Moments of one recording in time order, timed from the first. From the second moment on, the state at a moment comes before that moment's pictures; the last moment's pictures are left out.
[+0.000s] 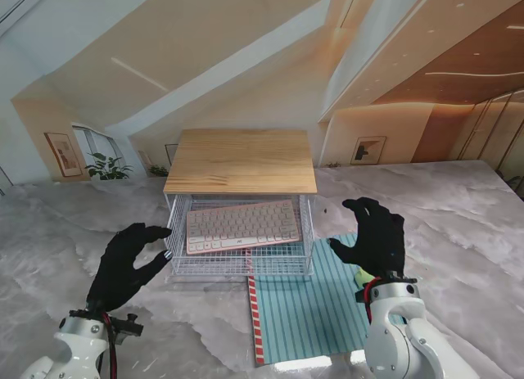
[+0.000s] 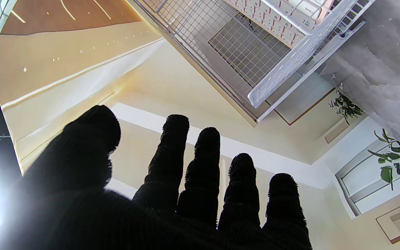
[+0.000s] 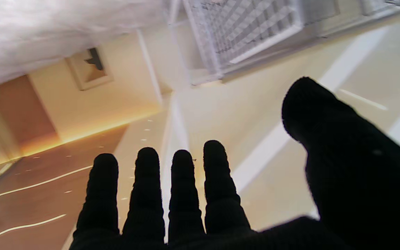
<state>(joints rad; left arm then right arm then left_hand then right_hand) 1.99 -1.17 -1.48 -1.87 0.53 -0.28 0.34 -1.80 -1.15 1.28 -1.83 -0.87 0.23 -0.43 0.70 -0.22 0.29 0.19 0.63 0.16 0.28 0.22 0.54 0.16 0.29 0.26 0.14 0.14 0.34 0.34 -0.05 0.15 0.28 0.46 0.42 -0.70 0.90 -0.04 0.35 0.07 0.57 0.31 0.20 0.04 0.73 0.33 0.27 0.04 0.57 0.37 0.00 0.16 0.99 0.48</state>
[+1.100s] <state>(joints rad) 1.95 -1.15 -1.46 -1.88 0.58 -0.12 0.25 -1.18 -1.24 0.71 -1.47 -0.52 0.16 -0.25 0.70 -0.28 0.30 0.19 0.59 0.18 0.26 0.22 0.50 0.16 0.28 0.26 0.14 0.14 0.32 0.34 -0.05 0.15 0.28 0.46 0.44 -0.52 0.96 -0.04 0.49 0.08 0.52 0.27 0.37 0.05 0.65 0.33 0.42 0.05 0.52 0.35 0.09 0.16 1.03 0.40</state>
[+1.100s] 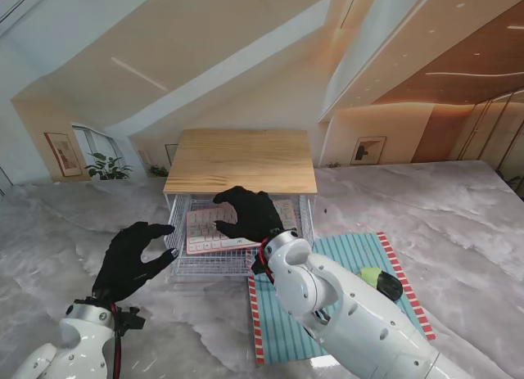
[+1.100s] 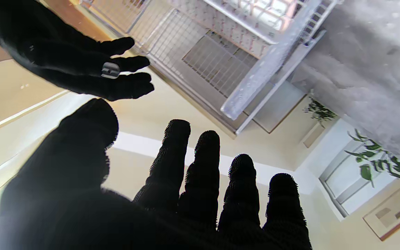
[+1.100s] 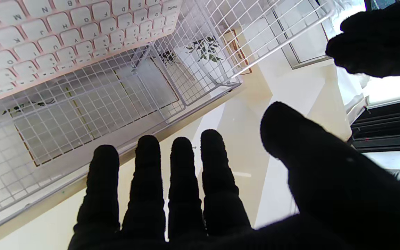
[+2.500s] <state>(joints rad) 1.73 -1.13 -1.29 -1.84 0.78 0.37 0.16 -1.07 -1.26 0.62 -1.37 -0.45 0.27 -0.16 0.71 -0.38 0.38 0.19 0.49 0.39 0.18 0.16 0.37 0.34 0.36 0.28 0.16 0.36 0.55 0.40 -0.07 0.27 0.97 0.48 0.44 -0.52 0.95 -0.03 0.49 0.09 0.51 0.27 0.37 0.05 0.64 0.33 0.42 0.05 0.52 0.35 0.09 0.18 1.04 0.39</state>
